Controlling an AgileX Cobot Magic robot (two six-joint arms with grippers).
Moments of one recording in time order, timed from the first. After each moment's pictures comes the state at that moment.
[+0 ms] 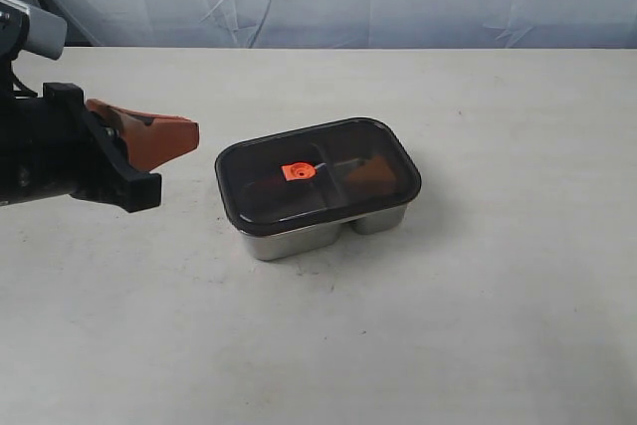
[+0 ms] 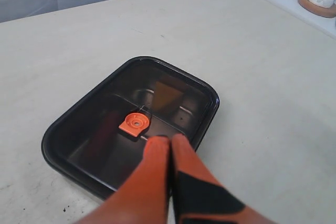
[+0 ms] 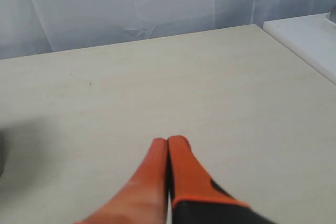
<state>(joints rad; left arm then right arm) -0.34 1.13 -0.53 -1.73 0.49 1.69 -0.01 0.06 -0.10 0.01 0.42 0.02</state>
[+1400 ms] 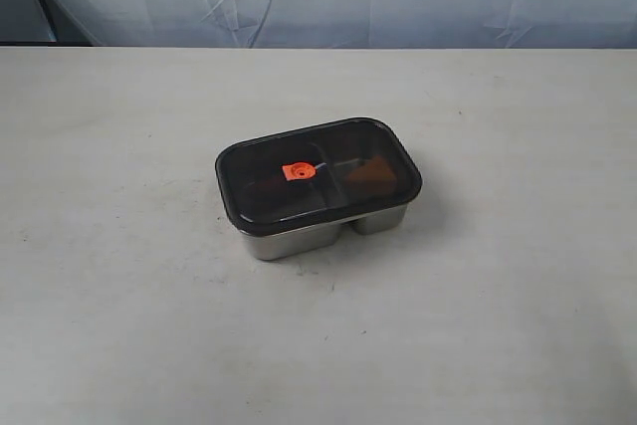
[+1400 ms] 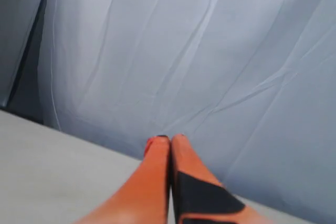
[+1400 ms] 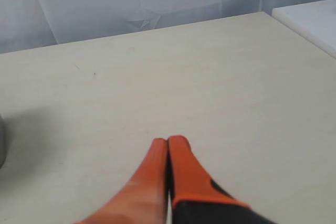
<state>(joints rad) -0.07 0.42 -0.39 -1.20 -0.03 0.71 -0.01 0.01 -0.01 0.06 0.38 0.00</state>
